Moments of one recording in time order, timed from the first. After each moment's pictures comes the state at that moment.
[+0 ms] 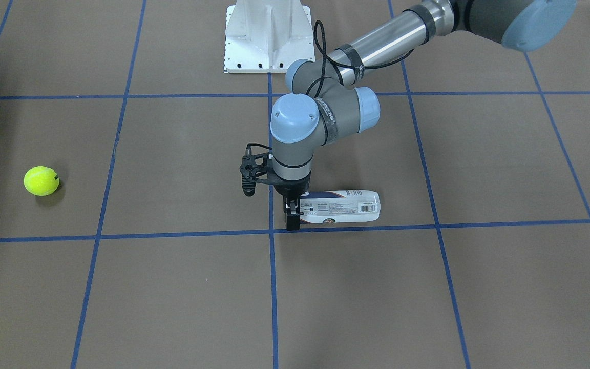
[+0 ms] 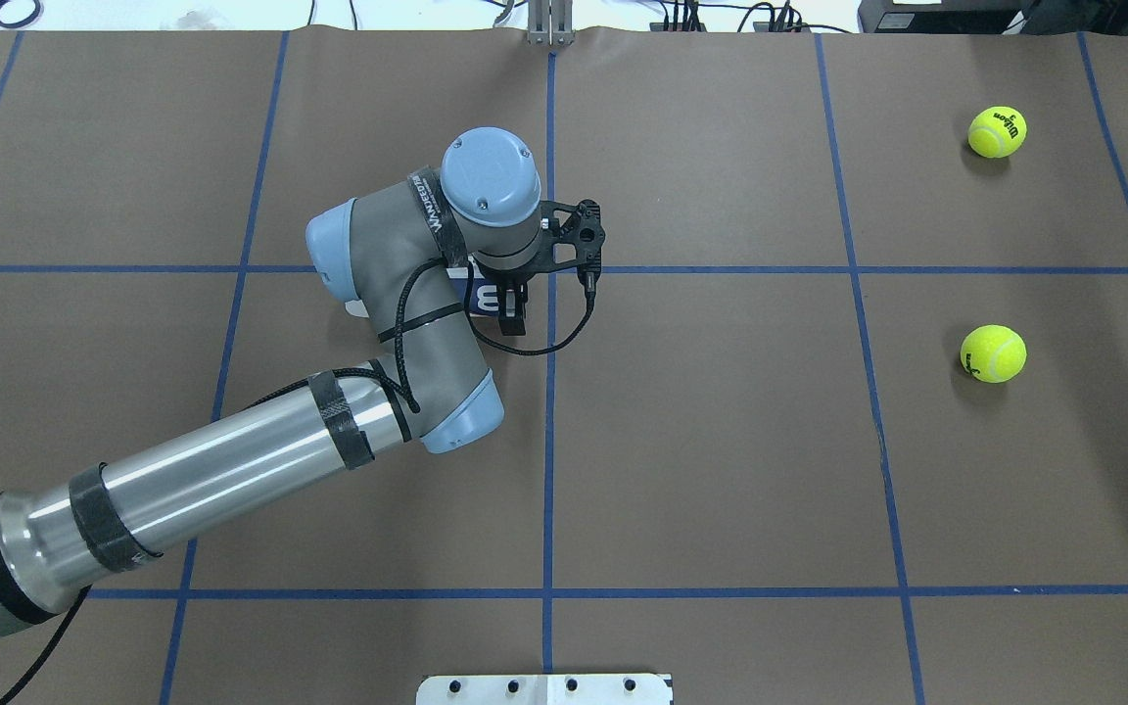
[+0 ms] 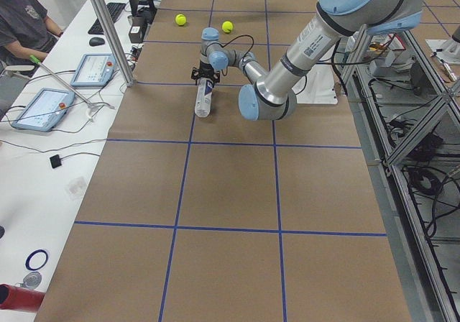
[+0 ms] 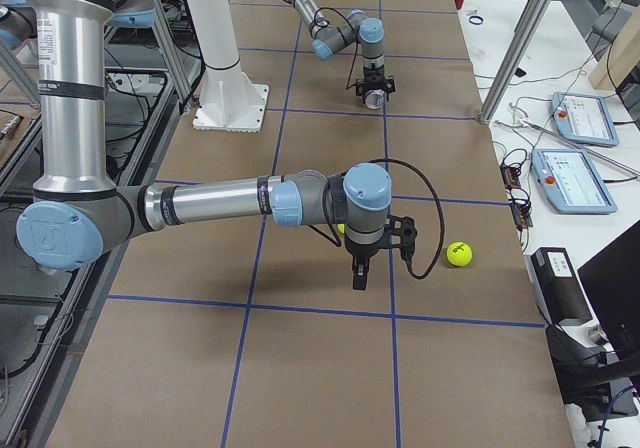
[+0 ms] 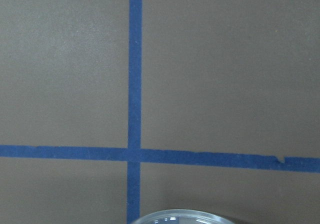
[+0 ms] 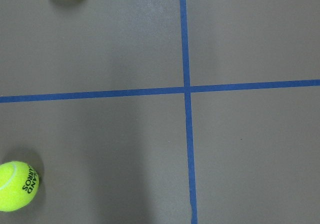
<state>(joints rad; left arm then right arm) -0.59 -2.53 -1.16 -1.82 -1.81 0.40 1.54 -1.62 1.77 -1.61 2.34 0.16</state>
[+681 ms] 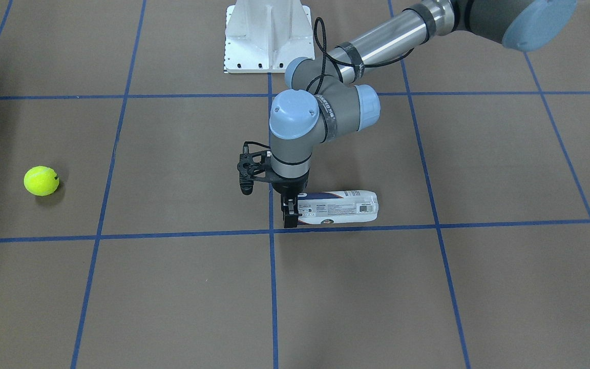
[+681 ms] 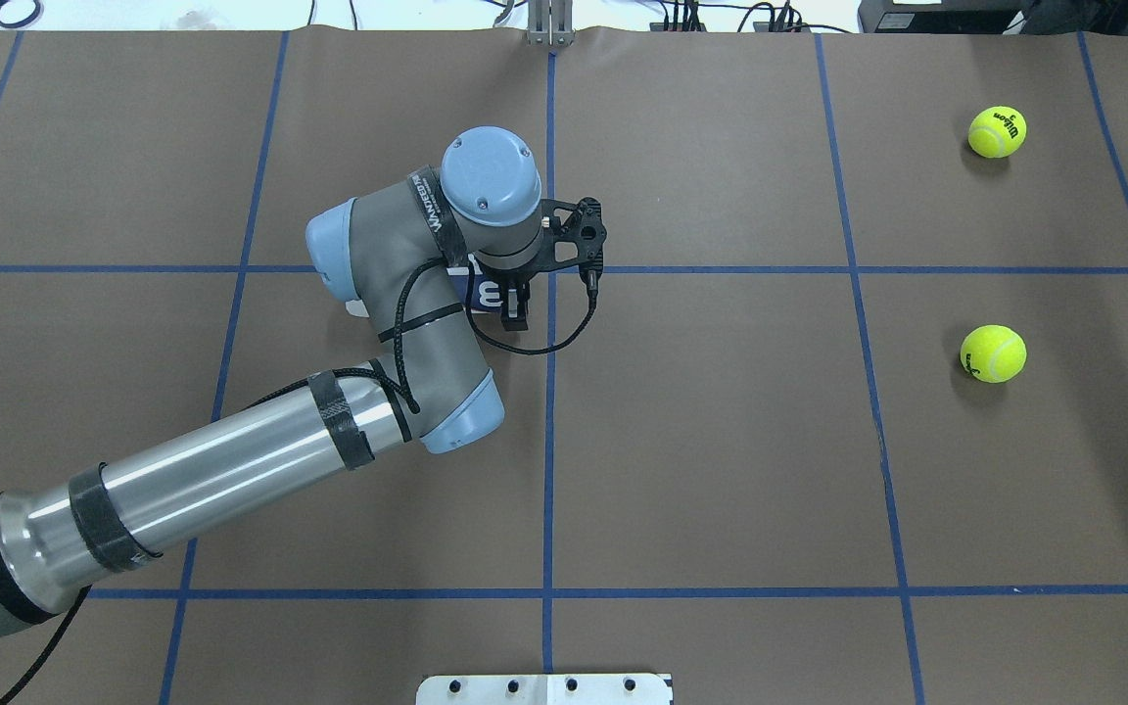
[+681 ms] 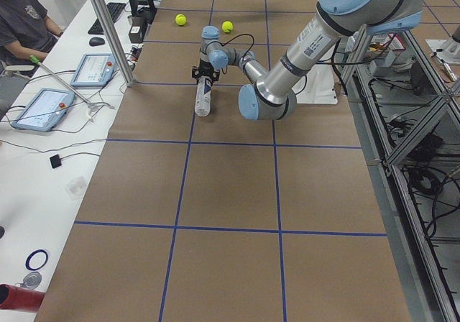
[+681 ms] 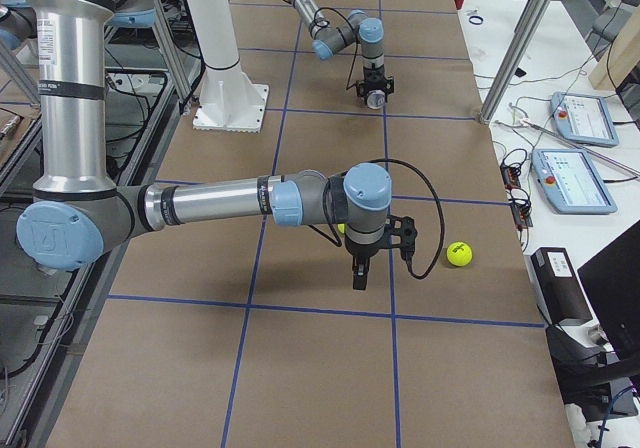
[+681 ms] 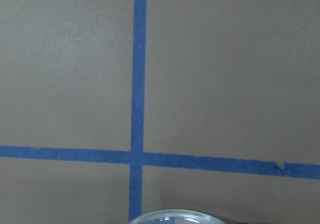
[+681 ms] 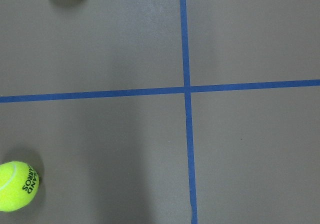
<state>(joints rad) -0.60 -2.53 -1.20 -1.83 -1.81 0.36 1.54 -1.62 1.77 -1.61 2.34 0.16</state>
